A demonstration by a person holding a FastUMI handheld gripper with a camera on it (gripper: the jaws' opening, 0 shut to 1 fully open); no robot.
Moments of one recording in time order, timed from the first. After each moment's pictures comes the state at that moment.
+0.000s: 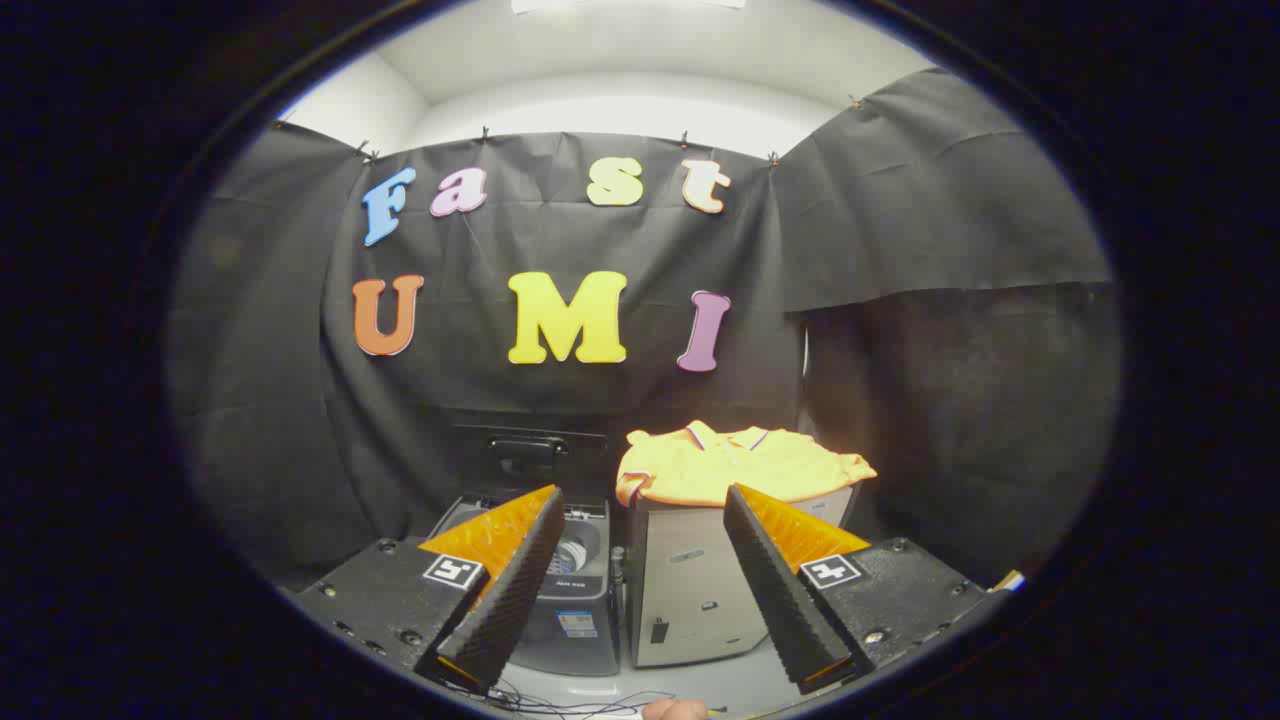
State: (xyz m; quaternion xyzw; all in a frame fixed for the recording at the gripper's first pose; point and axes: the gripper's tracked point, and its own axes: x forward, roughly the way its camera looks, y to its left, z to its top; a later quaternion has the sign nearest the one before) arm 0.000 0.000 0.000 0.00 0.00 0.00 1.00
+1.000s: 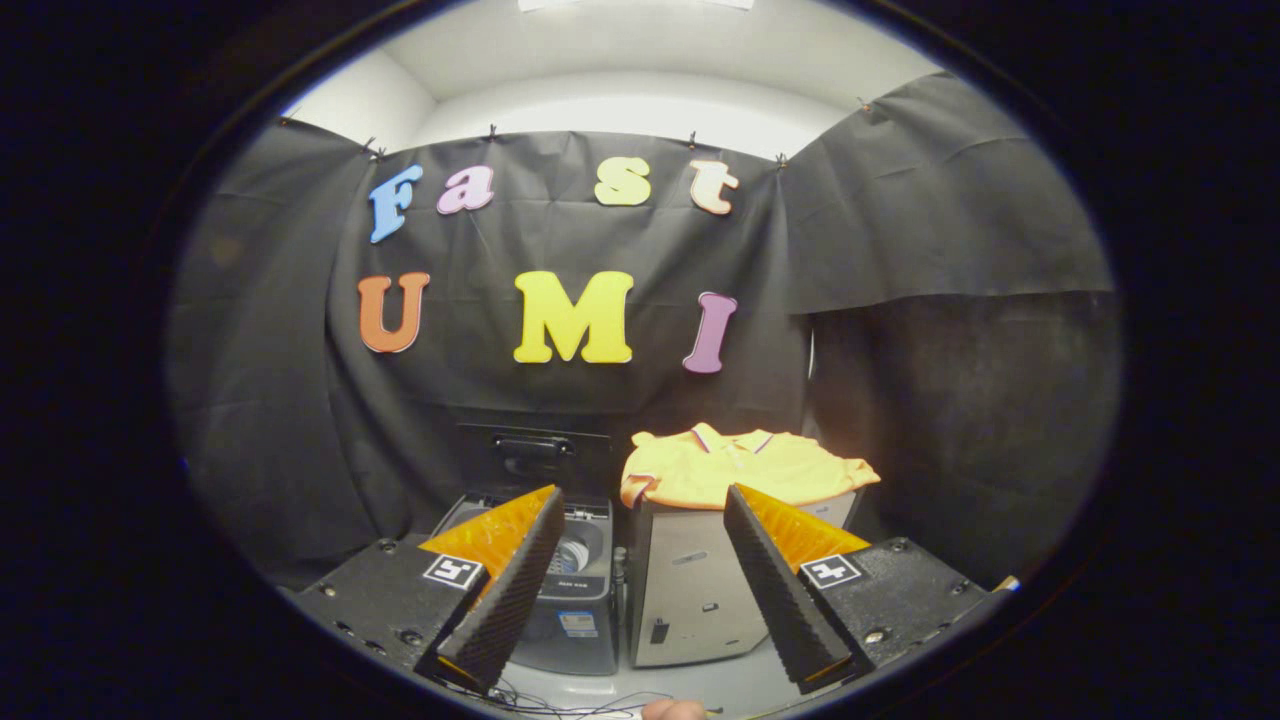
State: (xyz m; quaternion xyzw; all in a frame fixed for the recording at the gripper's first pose) arm 0.004 0.005 0.010 -0.01 0.00 0.00 1.00
